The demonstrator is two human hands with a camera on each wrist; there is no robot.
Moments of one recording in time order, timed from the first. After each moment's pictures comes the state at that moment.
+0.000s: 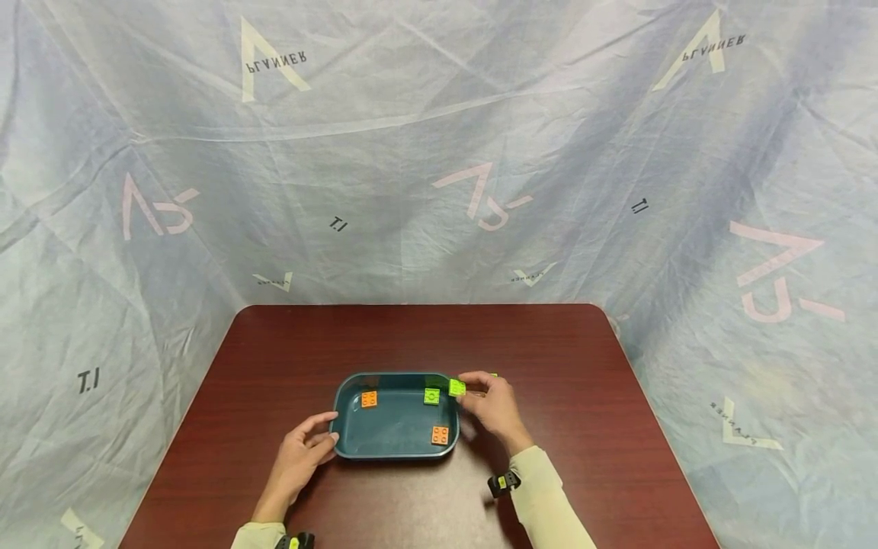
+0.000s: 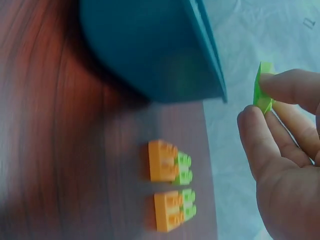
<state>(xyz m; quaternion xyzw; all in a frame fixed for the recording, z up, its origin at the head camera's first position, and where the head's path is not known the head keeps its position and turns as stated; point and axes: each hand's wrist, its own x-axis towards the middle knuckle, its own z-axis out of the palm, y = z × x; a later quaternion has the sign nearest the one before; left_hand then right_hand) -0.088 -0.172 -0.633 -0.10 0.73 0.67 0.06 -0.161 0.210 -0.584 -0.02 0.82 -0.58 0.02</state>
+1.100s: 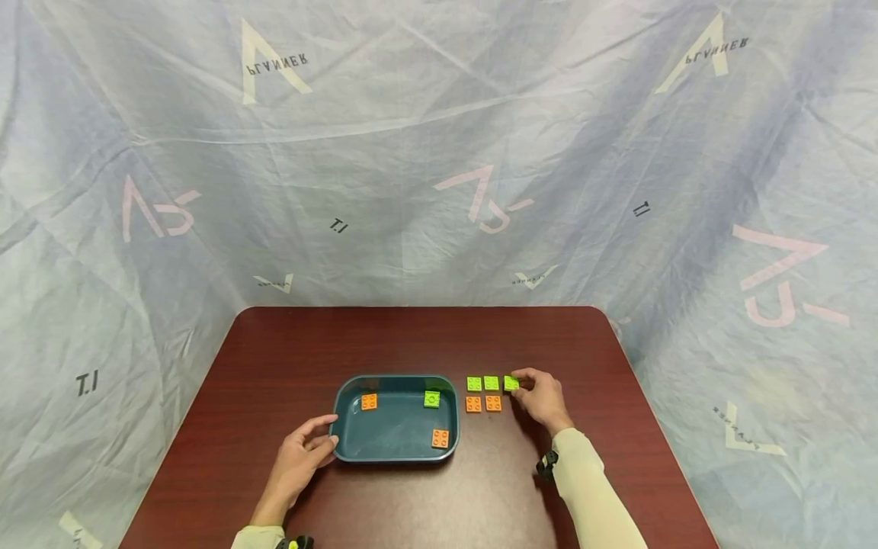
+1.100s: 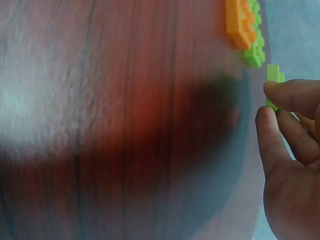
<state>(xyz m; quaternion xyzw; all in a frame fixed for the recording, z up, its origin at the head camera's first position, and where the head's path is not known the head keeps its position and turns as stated) -0.090 -0.172 -0.634 -0.10 0.73 0.67 0.07 -0.199 0.313 -0.619 0.02 0.92 -0.39 0.01</state>
